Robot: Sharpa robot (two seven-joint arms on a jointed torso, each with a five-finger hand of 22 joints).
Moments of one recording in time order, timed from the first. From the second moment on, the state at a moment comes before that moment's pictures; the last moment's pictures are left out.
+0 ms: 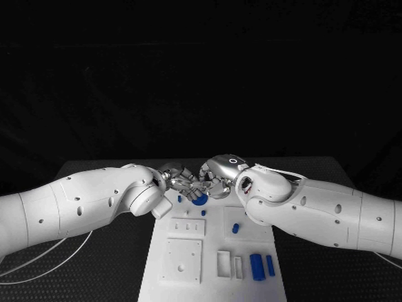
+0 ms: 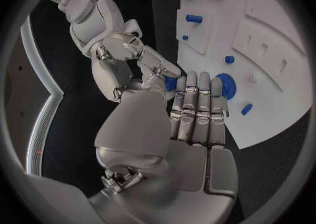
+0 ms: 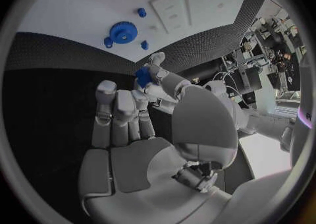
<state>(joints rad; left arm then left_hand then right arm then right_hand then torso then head) 1.36 -0.62 -0.20 1.33 -0.44 -0.19 -0.18 1.42 0.02 0.01 0.29 0.19 0.99 0.10 0.38 0.37 1.23 0.08 0.15 0.17 0.96 0.09 0.41 0.67 0.06 0.78 0.00 0.38 1.31 1.30 -0.50 -0.15 1.36 -1.64 -0.36 -0.26 1.10 -0.23 0.74 -0.12 0.05 1.00 0.06 0.36 0.48 1.10 -0.02 1.18 1.09 1.31 -0.13 1.20 1.13 0.24 1.18 -0.05 1.00 1.31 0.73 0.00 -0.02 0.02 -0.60</state>
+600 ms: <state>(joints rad) 1.36 -0.62 -0.20 1.32 -0.40 -0.18 -0.18 1.38 0.05 -0.06 0.29 0.50 1.01 0.09 0.37 0.38 1.23 0.08 0.15 0.17 0.96 0.09 0.42 0.67 0.05 0.77 -0.01 0.38 1.31 1.30 -0.49 -0.15 1.36 -1.65 -0.35 -0.27 1.10 -0.23 0.74 -0.12 0.05 1.00 0.06 0.36 0.49 1.11 -0.02 1.18 1.09 1.31 -0.13 1.20 1.13 0.24 1.18 -0.05 0.99 1.31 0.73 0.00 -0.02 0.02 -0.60</state>
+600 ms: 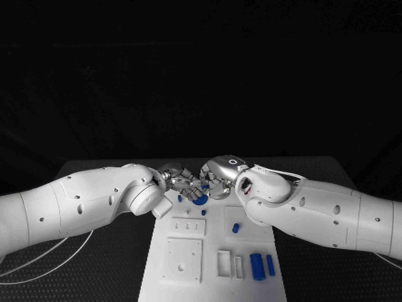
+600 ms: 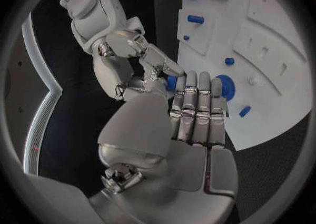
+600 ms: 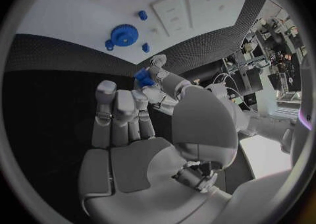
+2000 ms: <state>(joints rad) 1.36 -0.62 -0.20 1.30 -0.32 -0.15 -0.23 1.54 -0.01 -0.06 0.29 0.68 1.05 0.11 0.39 0.40 1.28 0.05 0.25 0.21 1.00 0.06 0.52 0.71 0.03 0.75 -0.03 0.36 1.31 1.29 -0.48 -0.16 1.34 -1.65 -0.33 -0.26 1.10 -0.24 0.74 -0.12 0.05 1.00 0.06 0.36 0.49 1.11 -0.02 1.18 1.09 1.31 -0.13 1.20 1.13 0.24 1.18 -0.05 0.99 1.31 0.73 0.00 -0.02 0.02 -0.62</state>
